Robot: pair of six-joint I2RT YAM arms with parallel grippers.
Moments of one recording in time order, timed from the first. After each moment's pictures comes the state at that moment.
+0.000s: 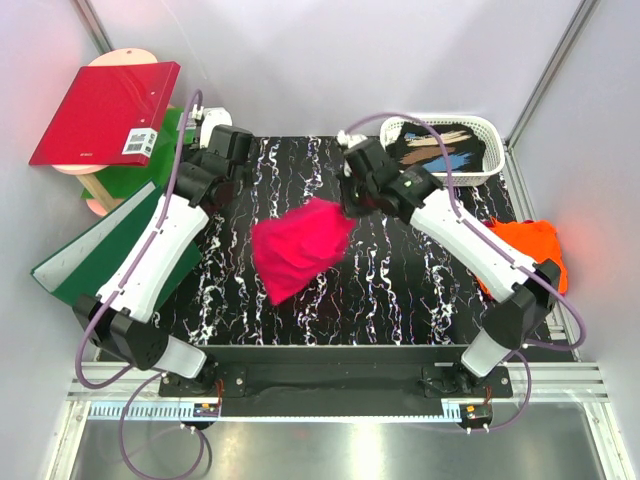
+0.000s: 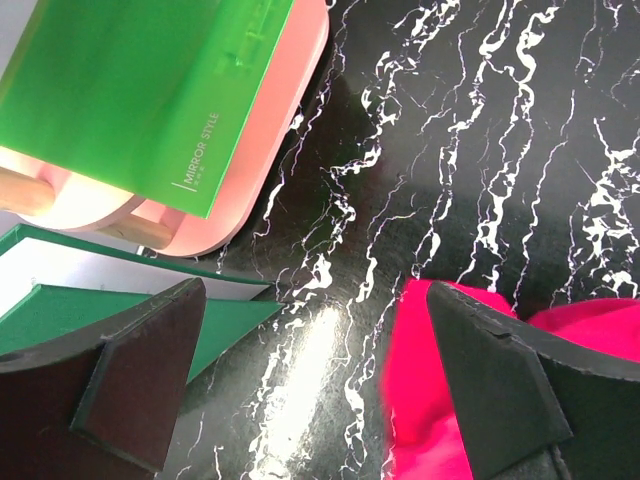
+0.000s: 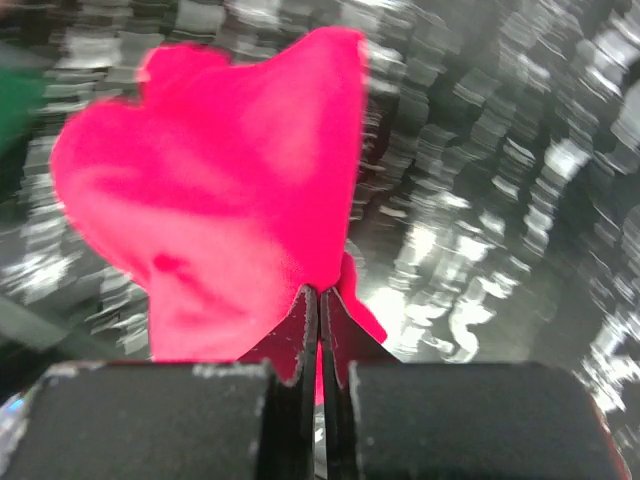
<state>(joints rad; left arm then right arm) -0.43 1.45 1.63 -0.91 -0.75 -0.34 0.74 1.65 1.78 -0.86 0.04 0.36</state>
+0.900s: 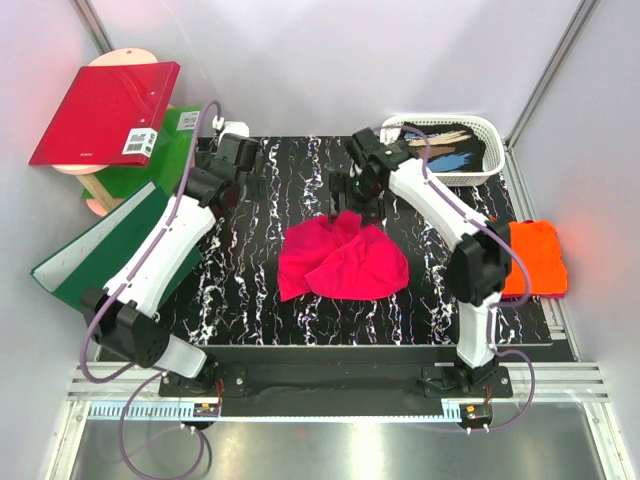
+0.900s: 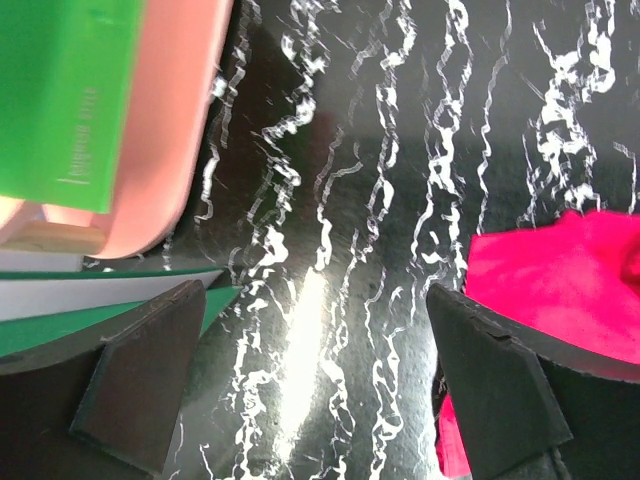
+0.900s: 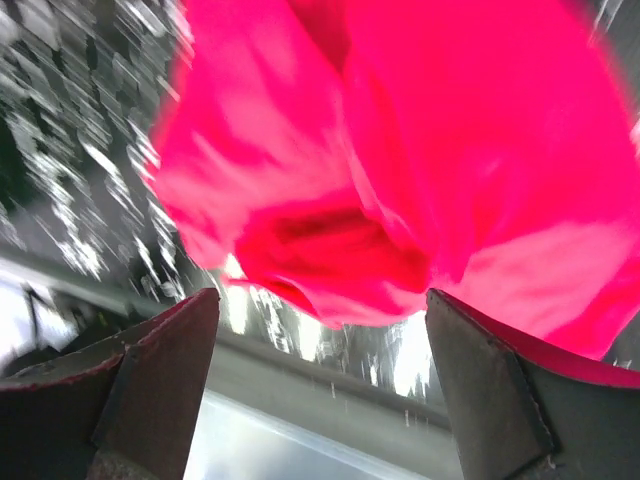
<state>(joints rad) -0.43 1.45 1.53 -0.87 -0.55 -0.28 0.56 1.95 1.93 -1.06 -0.17 0.53</state>
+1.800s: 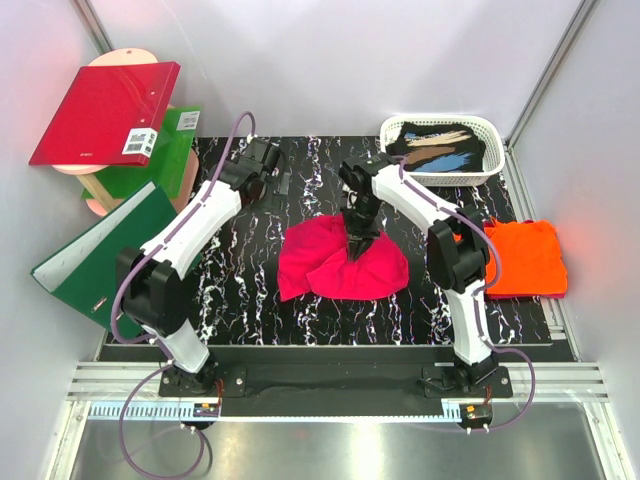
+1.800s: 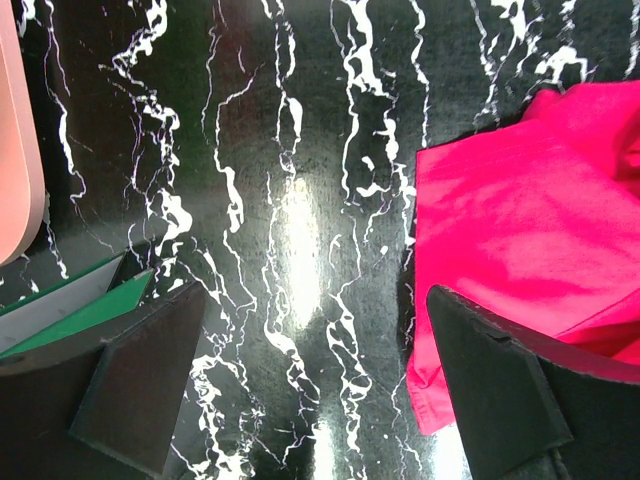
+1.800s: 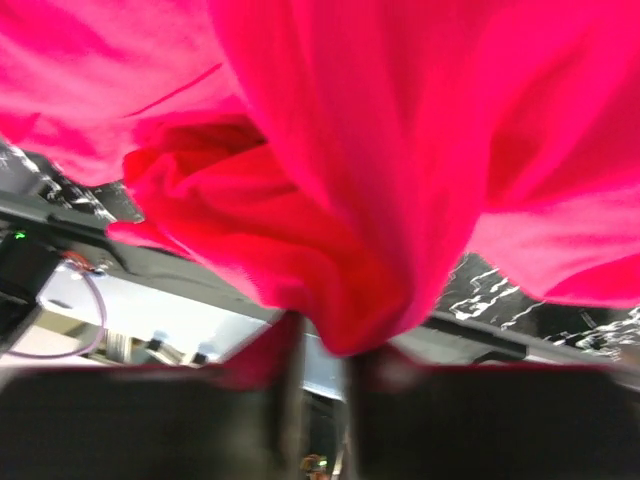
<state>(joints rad) -0.43 1.67 1.55 -0.90 -0.32 -0.25 0.56 2.15 1.91 -1.34 -0.32 0.45</state>
